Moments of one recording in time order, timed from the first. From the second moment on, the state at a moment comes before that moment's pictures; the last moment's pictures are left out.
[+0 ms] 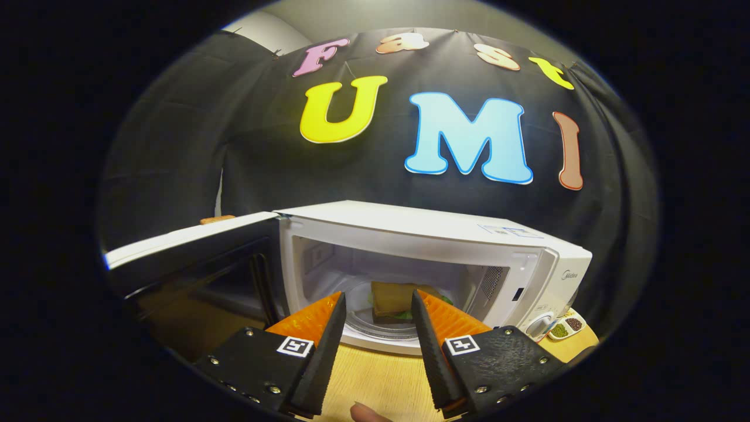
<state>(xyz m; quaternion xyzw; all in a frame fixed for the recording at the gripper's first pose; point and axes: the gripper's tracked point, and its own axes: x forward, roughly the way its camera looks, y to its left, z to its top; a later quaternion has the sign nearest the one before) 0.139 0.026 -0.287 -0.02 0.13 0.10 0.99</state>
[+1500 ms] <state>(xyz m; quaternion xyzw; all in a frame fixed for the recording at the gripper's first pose) -0.148 0.239 -0.216 -0.01 0.02 0.44 0.90</state>
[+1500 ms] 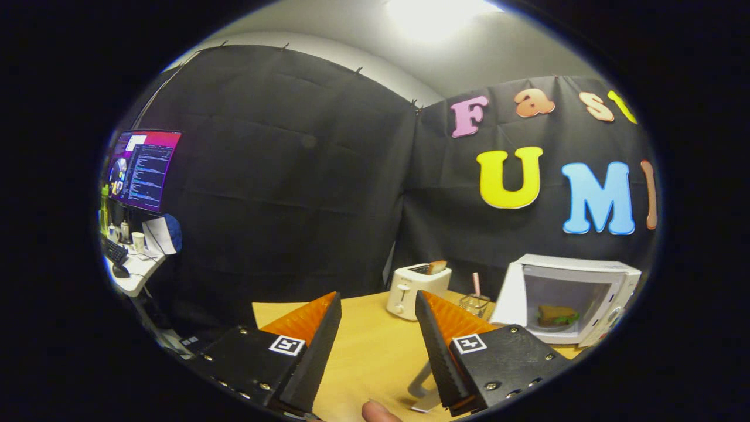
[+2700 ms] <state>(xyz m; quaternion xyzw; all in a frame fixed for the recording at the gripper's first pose) -0.019 0.076 -0.292 0.03 0.10 0.23 0.97</state>
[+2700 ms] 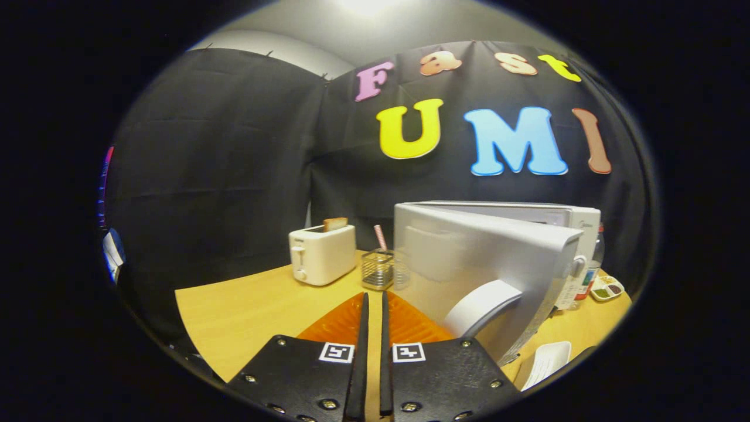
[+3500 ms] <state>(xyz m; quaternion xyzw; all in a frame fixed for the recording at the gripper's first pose) 0.115 -0.084 -0.316 0.01 0.11 0.02 0.99</state>
